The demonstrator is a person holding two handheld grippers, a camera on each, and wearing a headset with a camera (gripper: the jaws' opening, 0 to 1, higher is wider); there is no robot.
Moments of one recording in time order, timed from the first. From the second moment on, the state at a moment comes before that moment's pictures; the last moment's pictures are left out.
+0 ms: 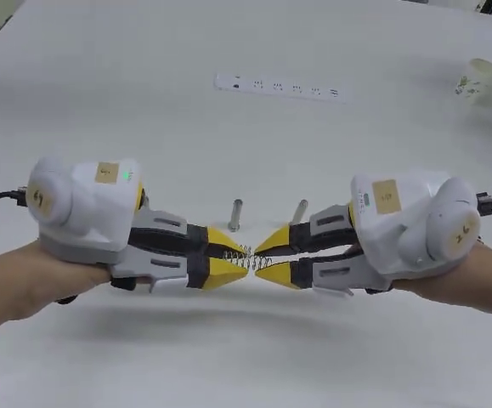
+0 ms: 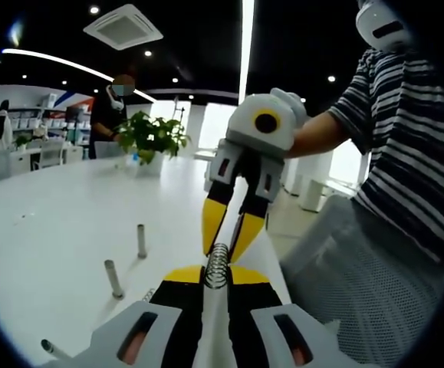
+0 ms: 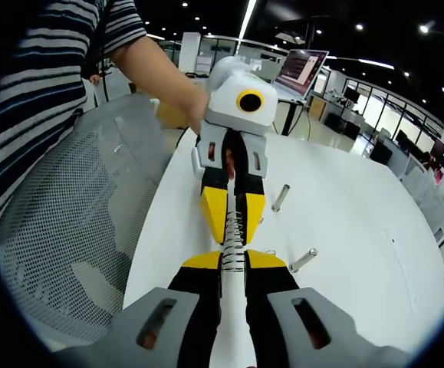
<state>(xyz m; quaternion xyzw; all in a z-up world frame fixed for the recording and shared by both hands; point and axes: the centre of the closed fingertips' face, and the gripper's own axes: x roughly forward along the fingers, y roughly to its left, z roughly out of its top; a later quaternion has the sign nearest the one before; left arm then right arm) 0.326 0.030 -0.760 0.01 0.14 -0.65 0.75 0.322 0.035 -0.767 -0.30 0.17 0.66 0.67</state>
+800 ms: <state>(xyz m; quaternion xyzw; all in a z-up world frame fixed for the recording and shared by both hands) 0.318 0.027 -0.761 0.01 0.15 -0.66 0.73 0.316 0.029 -0.772 -0.26 0.20 0.65 0.68</state>
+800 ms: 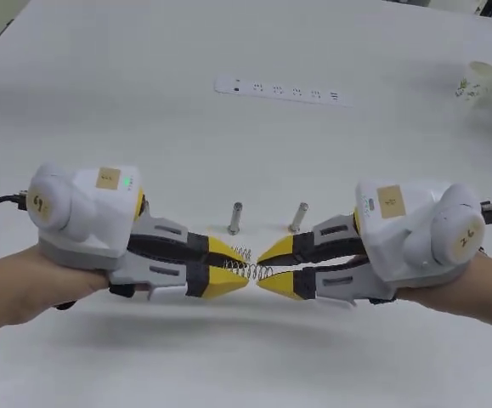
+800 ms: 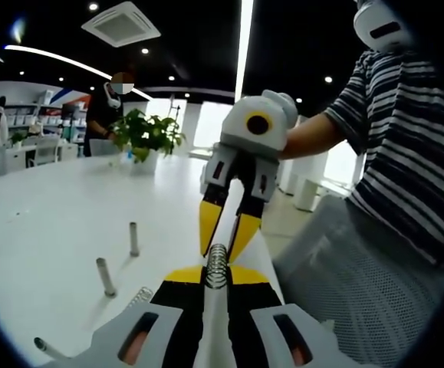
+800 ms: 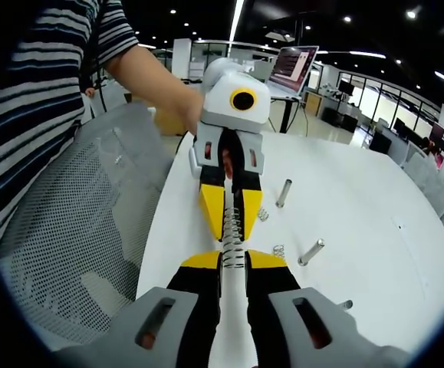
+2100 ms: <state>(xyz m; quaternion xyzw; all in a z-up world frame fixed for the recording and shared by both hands) 0.309 0.031 -0.782 0.04 0.17 -0.67 0.72 0.308 0.038 -0.759 -0.29 0.18 0.66 0.67</state>
